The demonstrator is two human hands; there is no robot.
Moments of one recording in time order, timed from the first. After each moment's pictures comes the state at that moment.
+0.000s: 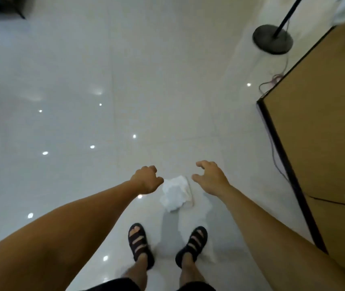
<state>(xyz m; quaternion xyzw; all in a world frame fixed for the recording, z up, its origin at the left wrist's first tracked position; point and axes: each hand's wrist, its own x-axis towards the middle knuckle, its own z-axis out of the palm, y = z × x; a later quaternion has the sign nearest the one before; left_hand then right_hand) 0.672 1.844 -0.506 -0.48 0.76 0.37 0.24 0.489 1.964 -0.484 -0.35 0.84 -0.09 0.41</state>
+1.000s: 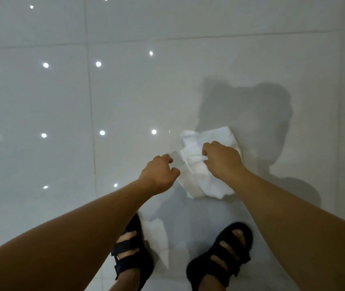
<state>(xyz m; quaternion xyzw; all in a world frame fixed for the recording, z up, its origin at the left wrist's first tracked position) 0.682 1.868 -1.056 -0.57 0.63 0.47 0.26 0.500 1.920 -1.098 -0.57 0.72 0.15 0.37</state>
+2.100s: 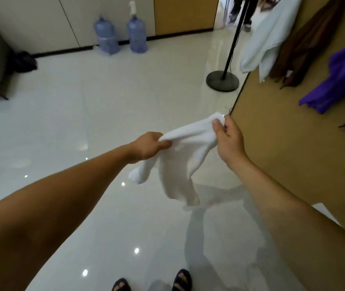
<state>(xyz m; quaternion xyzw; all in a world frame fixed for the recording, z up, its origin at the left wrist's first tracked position) 0.454 1.820 -0.306 -0.32 0.82 0.47 0.03 0.283 1.985 -0.314 -0.31 0.76 -0.55 0.12</state>
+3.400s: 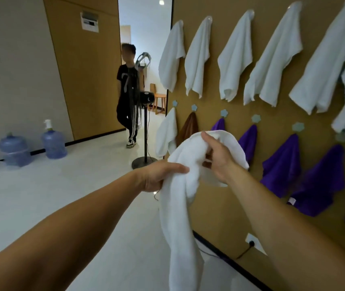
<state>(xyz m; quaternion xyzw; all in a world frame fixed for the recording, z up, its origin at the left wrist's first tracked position) 0.376 1.923 -0.098 0.00 0.68 0.72 0.14 0.310 2.094 -0.065 -0.09 0.67 -0.73 0.12</state>
